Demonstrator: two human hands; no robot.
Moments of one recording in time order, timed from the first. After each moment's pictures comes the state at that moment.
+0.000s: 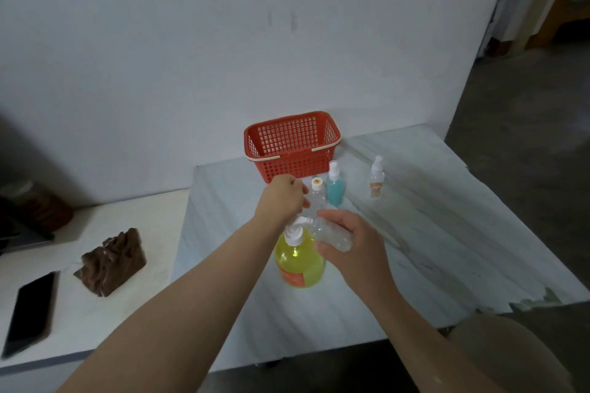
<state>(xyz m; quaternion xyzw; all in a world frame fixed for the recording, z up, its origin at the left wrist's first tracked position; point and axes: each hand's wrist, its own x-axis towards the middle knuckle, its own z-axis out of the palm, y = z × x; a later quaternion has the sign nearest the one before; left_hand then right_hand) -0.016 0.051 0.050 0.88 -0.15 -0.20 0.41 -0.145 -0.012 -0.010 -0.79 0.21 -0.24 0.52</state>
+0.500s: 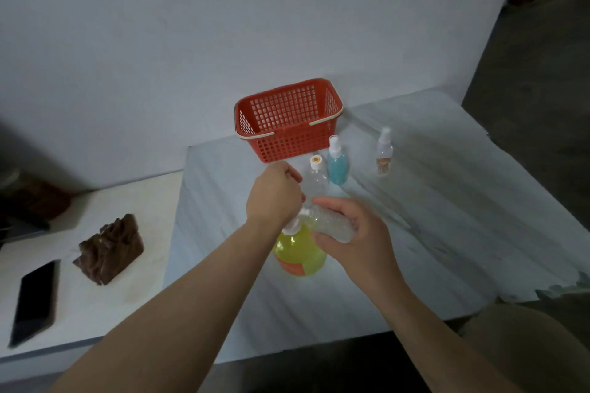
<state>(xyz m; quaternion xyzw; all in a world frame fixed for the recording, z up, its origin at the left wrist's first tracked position) -0.013 0.047 0.021 0.92 -0.13 -0.13 0.35 -0.143 -0.019 -0.020 -0.75 0.19 -0.21 0.59</state>
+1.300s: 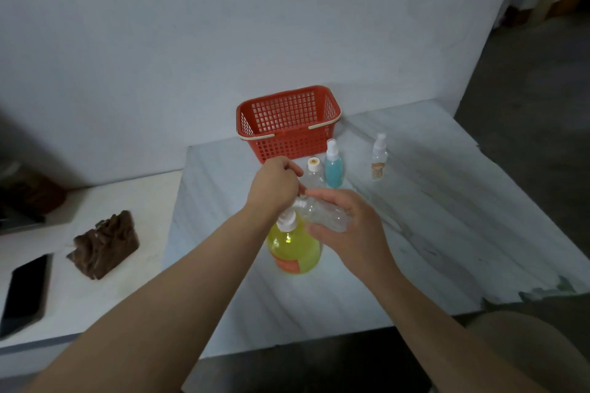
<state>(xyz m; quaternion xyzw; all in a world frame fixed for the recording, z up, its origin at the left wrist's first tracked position) -0.016 0.046 0.033 0.88 -0.12 -0.17 0.43 -0.138 -0.025 -0.008 -0.80 0.16 -0.22 0.54</state>
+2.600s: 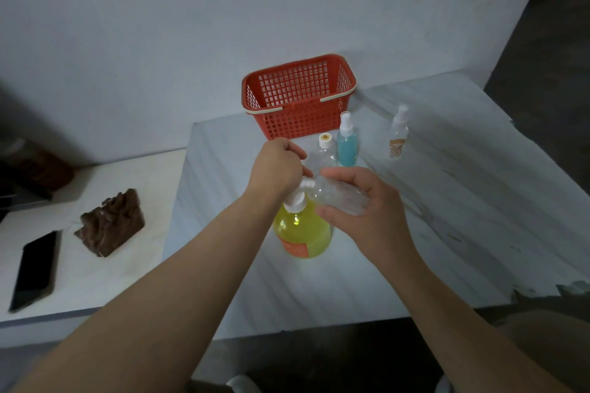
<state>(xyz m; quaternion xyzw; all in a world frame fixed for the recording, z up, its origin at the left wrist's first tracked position) -0.014 0.052 0.024 0.87 -0.07 -0.18 0.44 -0.137 -0.027 -0.017 -0.77 0.14 -0.25 0.57</state>
